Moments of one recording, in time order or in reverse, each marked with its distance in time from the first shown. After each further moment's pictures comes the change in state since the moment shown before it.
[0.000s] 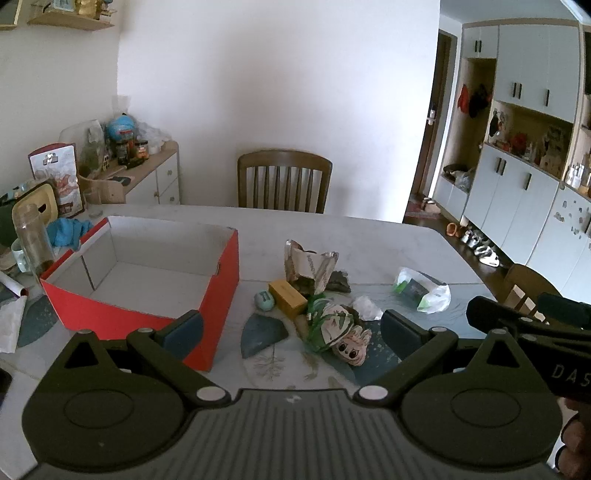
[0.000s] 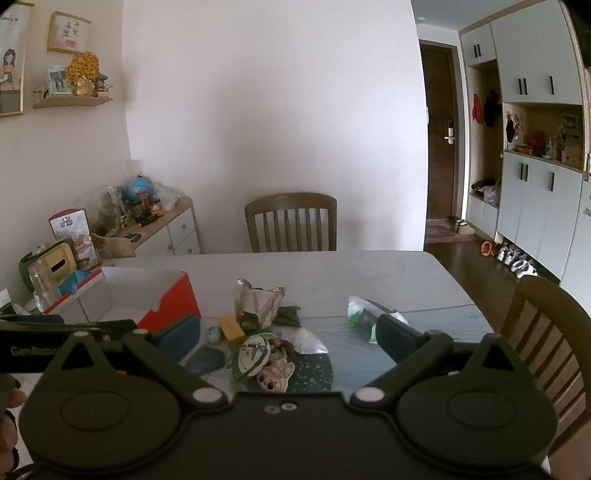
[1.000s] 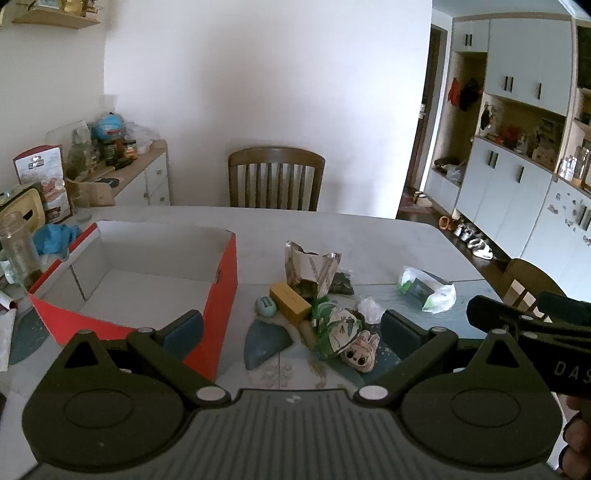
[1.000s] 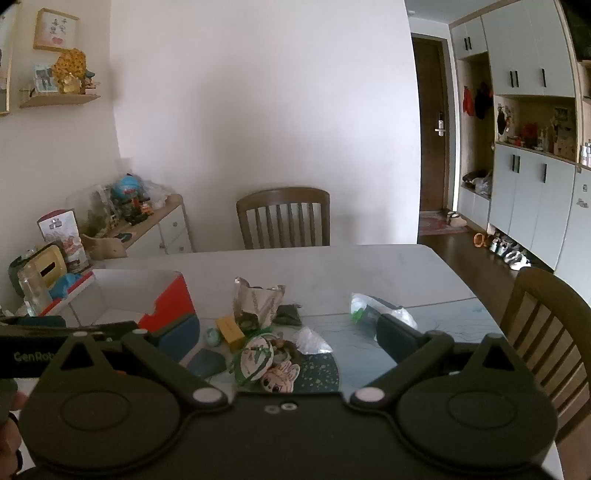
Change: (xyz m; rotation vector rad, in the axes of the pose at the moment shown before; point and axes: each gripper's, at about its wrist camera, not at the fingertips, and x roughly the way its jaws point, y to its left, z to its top) left arm 0.026 0.018 0.011 0.030 0.014 -0.038; right arm 0.021 0.016 0.003 0.023 0.020 -0.041
